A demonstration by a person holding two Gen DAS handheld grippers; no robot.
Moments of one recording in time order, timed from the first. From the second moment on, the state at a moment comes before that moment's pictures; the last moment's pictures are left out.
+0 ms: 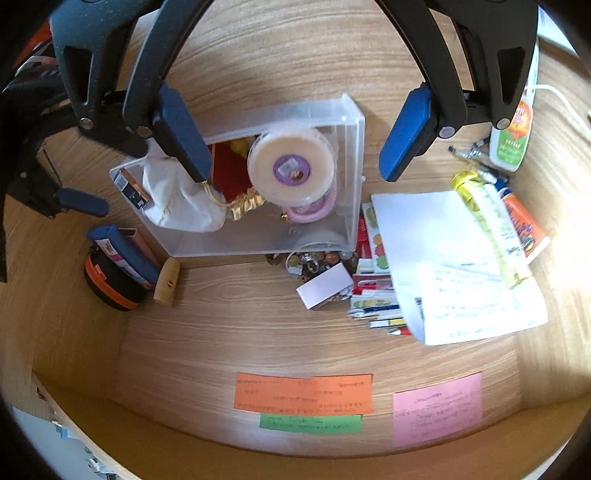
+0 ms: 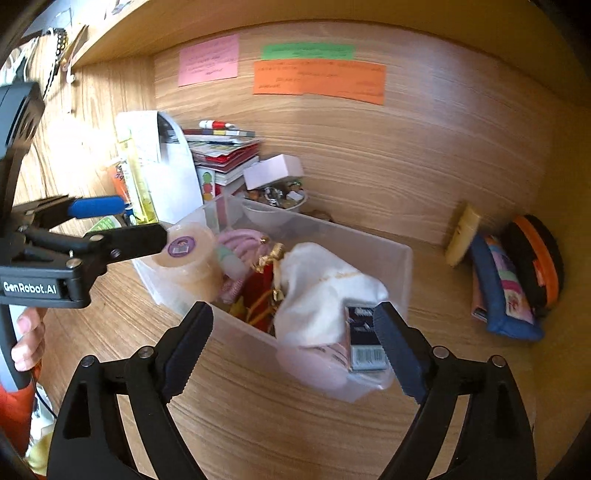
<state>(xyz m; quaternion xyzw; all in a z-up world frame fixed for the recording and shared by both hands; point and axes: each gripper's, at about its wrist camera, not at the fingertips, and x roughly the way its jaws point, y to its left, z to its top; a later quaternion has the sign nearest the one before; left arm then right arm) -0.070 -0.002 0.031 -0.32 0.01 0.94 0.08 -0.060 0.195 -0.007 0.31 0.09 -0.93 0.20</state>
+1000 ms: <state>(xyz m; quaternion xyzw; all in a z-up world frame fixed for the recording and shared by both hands) -0.057 0.001 0.011 -0.34 0.00 0.94 0.05 -0.035 0.220 -0.004 0.31 0.06 -0.93 0.18</state>
